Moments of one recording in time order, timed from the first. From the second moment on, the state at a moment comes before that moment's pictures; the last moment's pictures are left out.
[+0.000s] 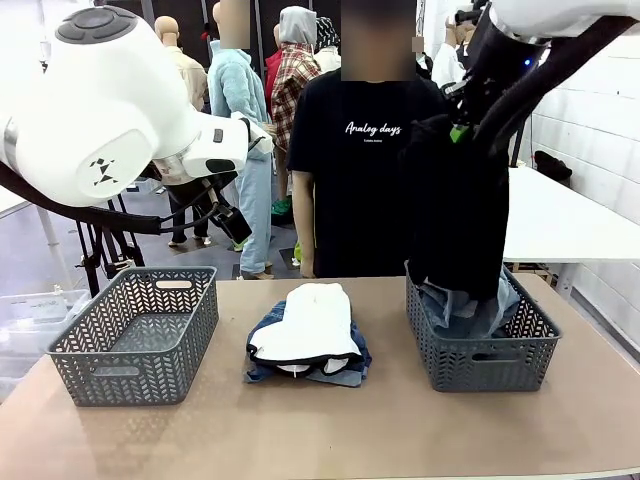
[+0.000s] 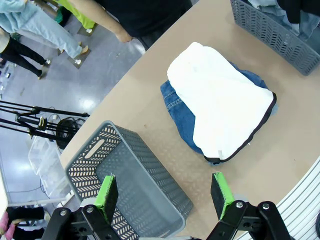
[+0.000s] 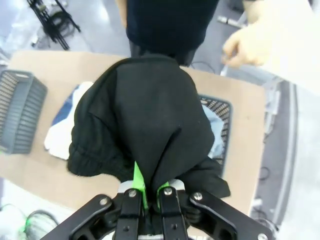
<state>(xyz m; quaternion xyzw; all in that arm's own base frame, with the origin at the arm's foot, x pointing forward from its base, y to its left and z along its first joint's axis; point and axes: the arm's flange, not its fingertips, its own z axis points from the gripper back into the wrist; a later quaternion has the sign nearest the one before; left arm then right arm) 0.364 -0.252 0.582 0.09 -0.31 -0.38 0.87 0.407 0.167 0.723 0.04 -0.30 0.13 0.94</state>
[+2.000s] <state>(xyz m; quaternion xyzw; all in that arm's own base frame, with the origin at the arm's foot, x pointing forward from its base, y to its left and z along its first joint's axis) 0.364 -0.252 0.582 0.09 -0.31 -0.38 0.87 0.517 0.052 0.555 0.11 -0.11 -0.03 0.99</state>
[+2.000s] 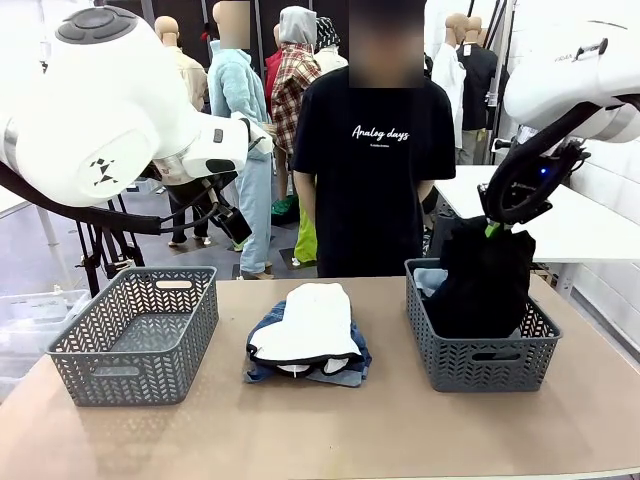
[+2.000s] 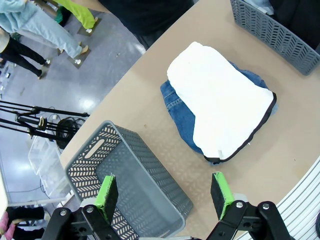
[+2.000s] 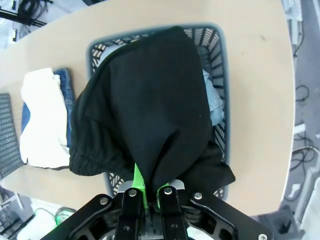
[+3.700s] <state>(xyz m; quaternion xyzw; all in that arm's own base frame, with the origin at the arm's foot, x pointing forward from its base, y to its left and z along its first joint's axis) 0.364 -0.252 0.582 0.09 -0.31 -0.38 0.87 0.574 0.090 0.432 0.07 -0.02 0.03 1.00</state>
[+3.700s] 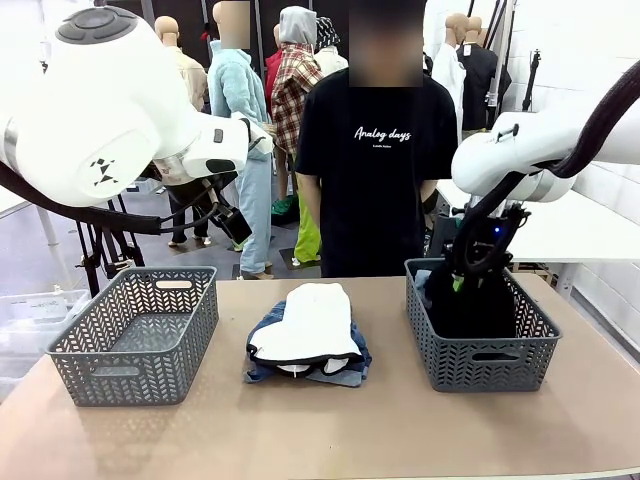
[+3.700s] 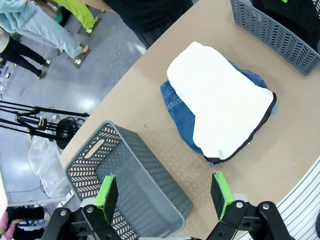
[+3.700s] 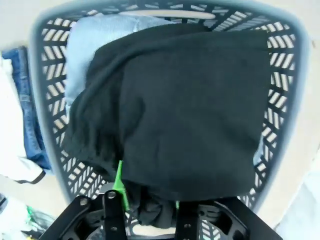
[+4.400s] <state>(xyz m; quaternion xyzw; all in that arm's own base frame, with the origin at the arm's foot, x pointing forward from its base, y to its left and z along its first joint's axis) 0.364 -0.252 0.582 0.09 -0.31 -0.38 0.87 0.546 0.103 0.485 0.06 -0.03 0.04 1.00</state>
